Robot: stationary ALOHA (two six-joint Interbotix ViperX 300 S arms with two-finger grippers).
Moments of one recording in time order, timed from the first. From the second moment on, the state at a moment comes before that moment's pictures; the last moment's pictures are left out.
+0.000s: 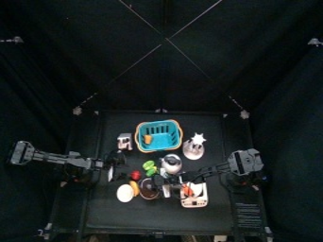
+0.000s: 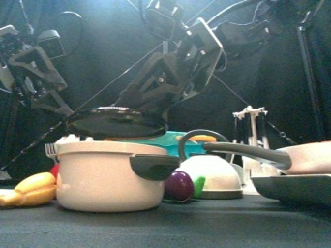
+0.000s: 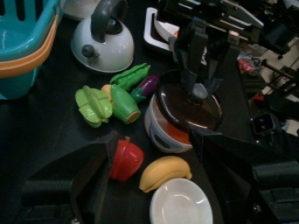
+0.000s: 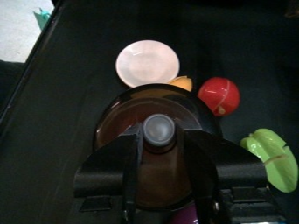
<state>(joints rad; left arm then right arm) -0.02 -0.71 1.25 0.01 -0.10 -0.37 0.14 0.20 0.48 -0.08 -0.16 0.05</state>
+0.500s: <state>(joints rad) -0.02 -0.71 1.25 0.01 -0.10 -0.37 0.14 0.23 0.46 -0.06 -0.15 0.05</state>
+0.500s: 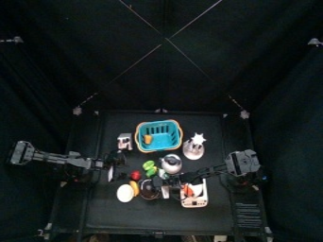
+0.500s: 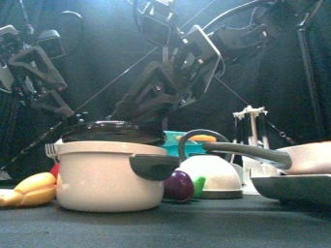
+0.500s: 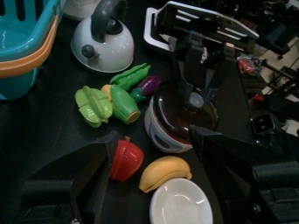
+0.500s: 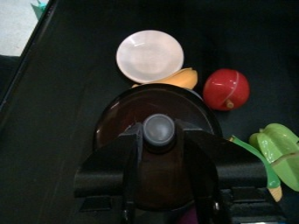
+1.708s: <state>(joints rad) -0.02 -0.71 1.25 0.01 -0.10 -0.37 0.15 0.23 0.46 -0.08 -0.14 0.04</state>
